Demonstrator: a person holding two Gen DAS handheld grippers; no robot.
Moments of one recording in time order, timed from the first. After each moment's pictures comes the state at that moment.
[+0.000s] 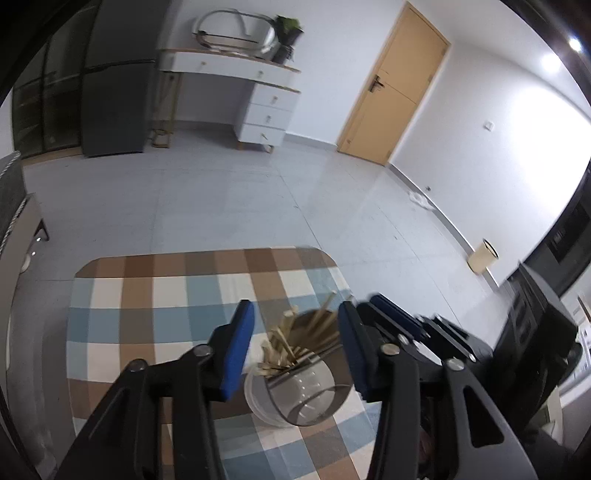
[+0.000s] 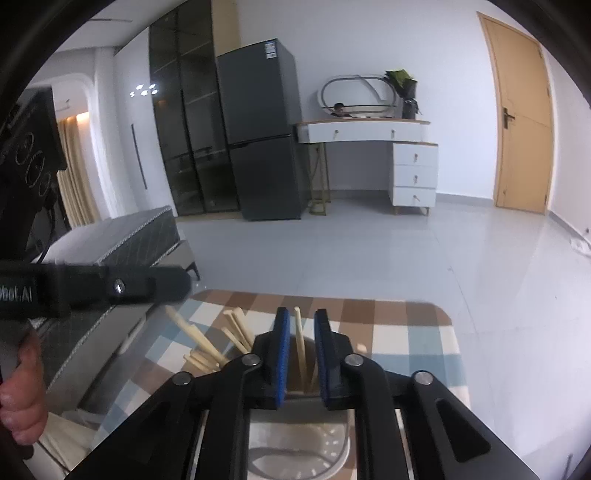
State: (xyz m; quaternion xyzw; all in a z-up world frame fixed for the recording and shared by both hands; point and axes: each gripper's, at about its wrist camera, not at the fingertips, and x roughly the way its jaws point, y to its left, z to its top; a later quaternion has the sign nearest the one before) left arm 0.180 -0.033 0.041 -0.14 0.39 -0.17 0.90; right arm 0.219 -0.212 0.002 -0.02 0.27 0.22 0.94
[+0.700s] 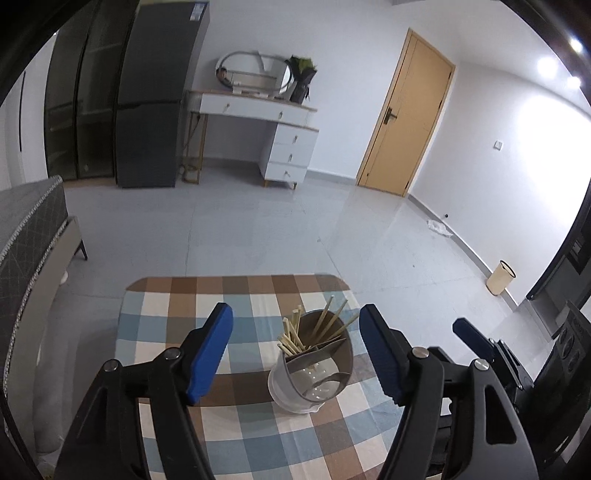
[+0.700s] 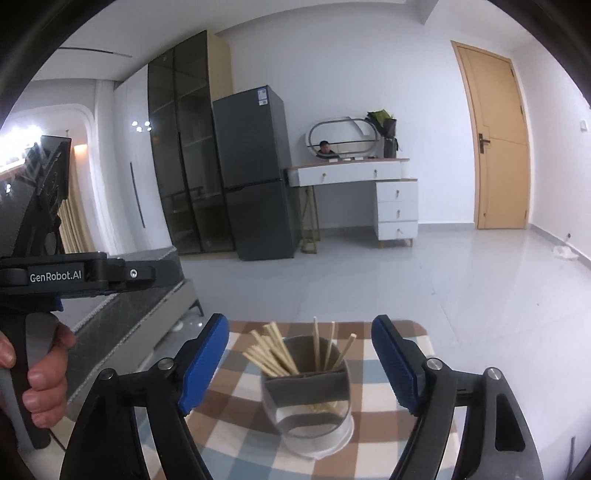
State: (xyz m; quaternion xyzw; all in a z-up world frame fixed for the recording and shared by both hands) left arm 0.106 -0.018 0.092 -0.12 0.32 -0.11 0.93; right arm 0.116 -0.231 0.060 0.01 0.20 0.20 0.96
